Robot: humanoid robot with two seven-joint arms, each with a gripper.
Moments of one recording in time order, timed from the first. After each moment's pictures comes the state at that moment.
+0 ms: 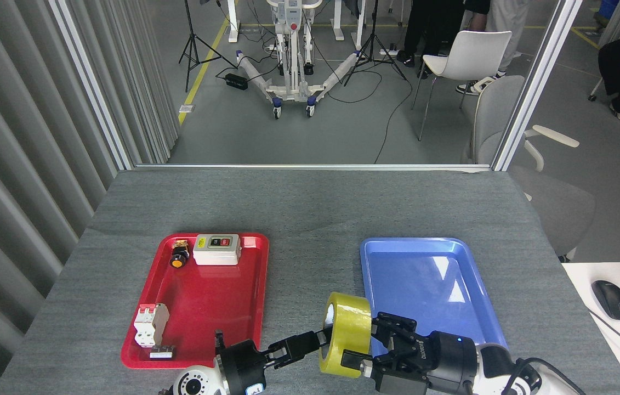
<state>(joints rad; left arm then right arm) -0.14 -0.02 -0.22 -1.47 -0.19 -0.32 -0.91 -0.25 -0.48 0.57 -1.57 0.26 -0.79 0.41</state>
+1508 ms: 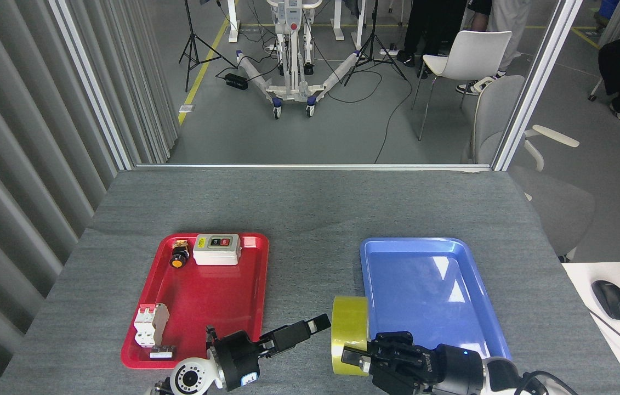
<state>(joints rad) -0.18 -0.02 -0.17 -1.42 -0.29 -0.34 -0.88 -0.20 -0.50 0.56 -1.58 0.26 -0.78 0.42</state>
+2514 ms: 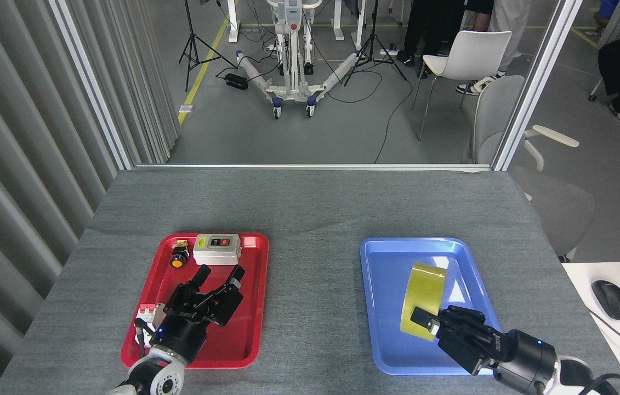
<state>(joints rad) -0.20 0.02 0.01 -1.28 -1.08 -0.46 0.15 -0.08 -0.56 0.24 -1.56 0.27 -0.79 0.40</state>
